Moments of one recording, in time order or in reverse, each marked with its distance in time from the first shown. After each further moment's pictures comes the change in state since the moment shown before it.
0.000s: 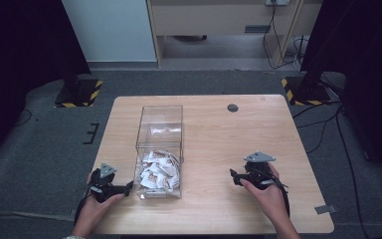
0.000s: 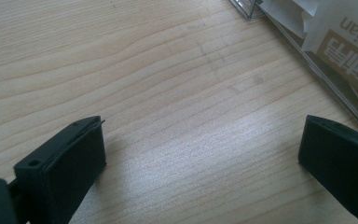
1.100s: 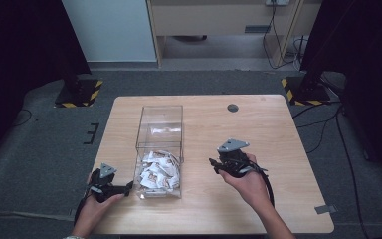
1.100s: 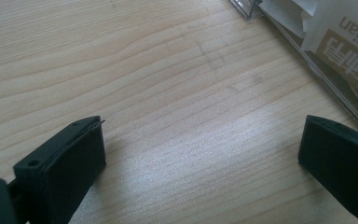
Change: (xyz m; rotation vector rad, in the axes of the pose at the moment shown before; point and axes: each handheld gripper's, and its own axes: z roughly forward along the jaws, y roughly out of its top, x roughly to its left) left arm 0.000 0.000 0.000 0.001 -0.002 0.000; right arm 0.059 0.072 -0.008 -0.014 0.128 -0.197
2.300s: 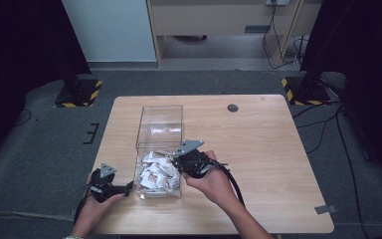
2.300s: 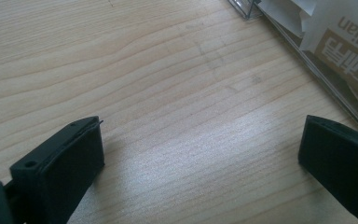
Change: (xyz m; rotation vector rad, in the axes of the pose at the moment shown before) left arm 0.000 0.000 0.000 0.000 -0.005 0.000; right arm 0.084 0.061 0.027 -0.020 0.212 -0.173
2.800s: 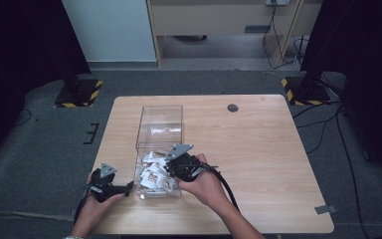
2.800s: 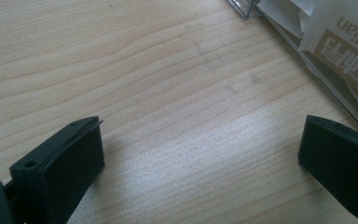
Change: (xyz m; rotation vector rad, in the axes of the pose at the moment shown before) left arm 0.000 0.000 0.000 0.000 -0.003 0.002; right arm 0.015 0.002 0.022 0.018 0.042 -0.023
